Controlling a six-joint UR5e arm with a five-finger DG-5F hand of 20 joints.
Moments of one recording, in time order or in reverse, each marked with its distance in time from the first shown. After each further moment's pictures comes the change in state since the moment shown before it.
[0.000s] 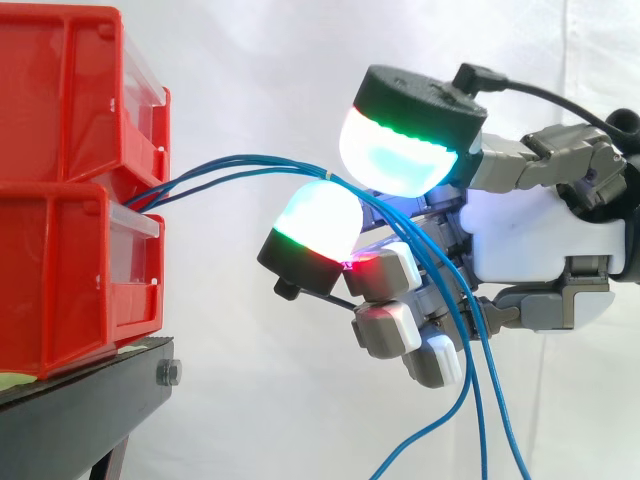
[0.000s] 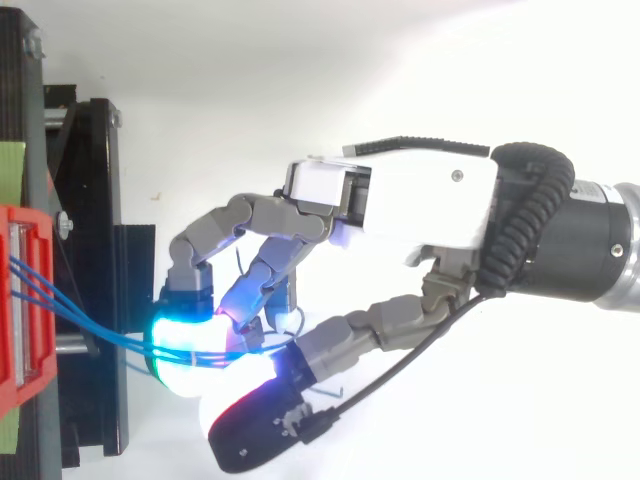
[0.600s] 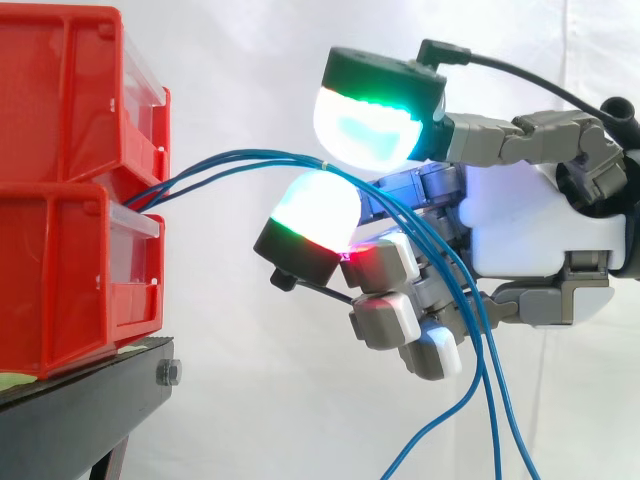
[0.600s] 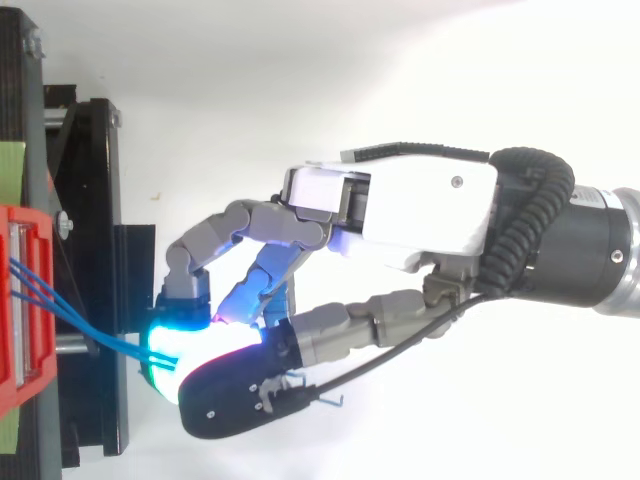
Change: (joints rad) arm 0.005 0.001 0.000 0.014 0.002 0.000
